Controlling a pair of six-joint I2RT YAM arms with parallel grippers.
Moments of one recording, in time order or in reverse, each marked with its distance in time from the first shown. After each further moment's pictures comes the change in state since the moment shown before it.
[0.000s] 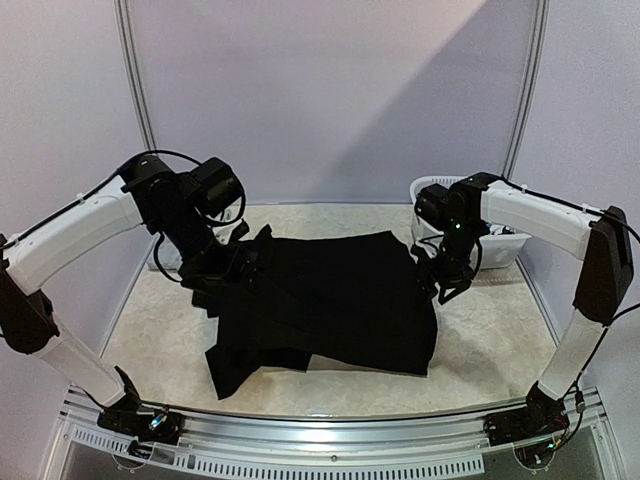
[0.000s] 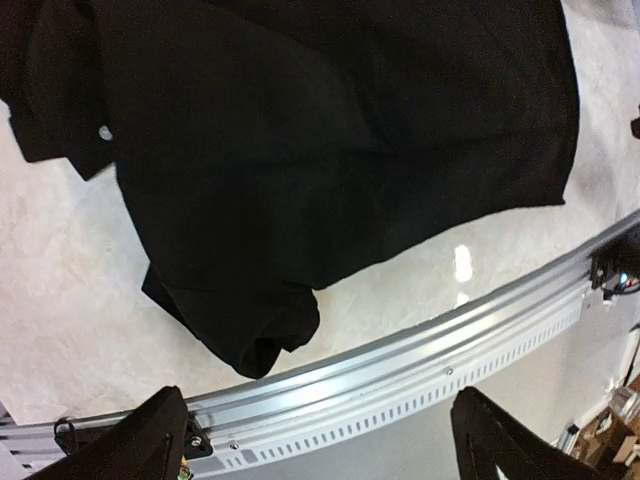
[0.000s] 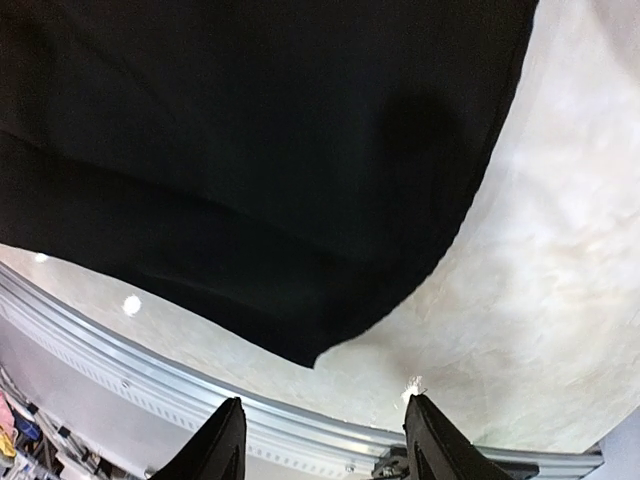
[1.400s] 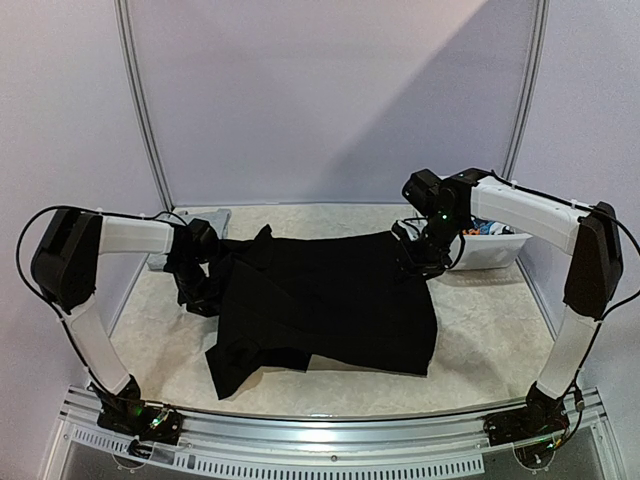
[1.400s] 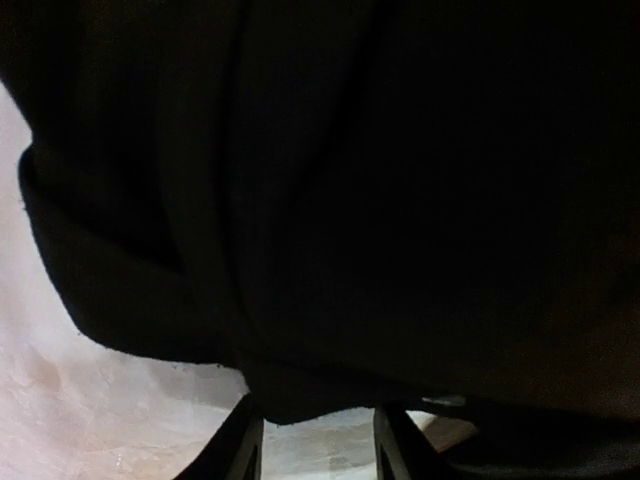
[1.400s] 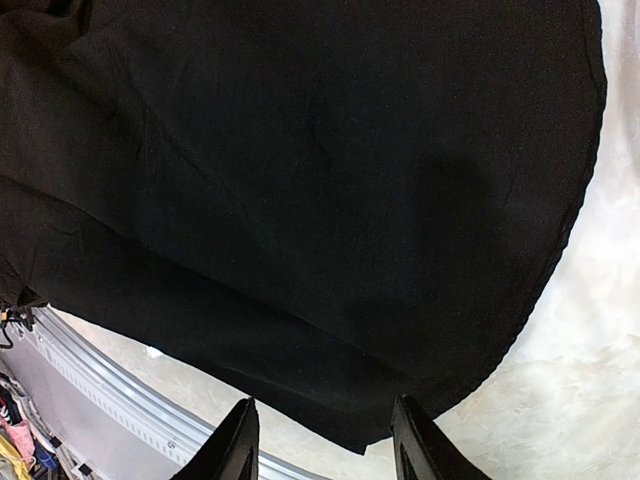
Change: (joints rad) left arm 0.495 0.304 -0.455 0.587 -0.043 0.069; right arm 0.017 0.066 0.099 0.202 -0.040 0.032
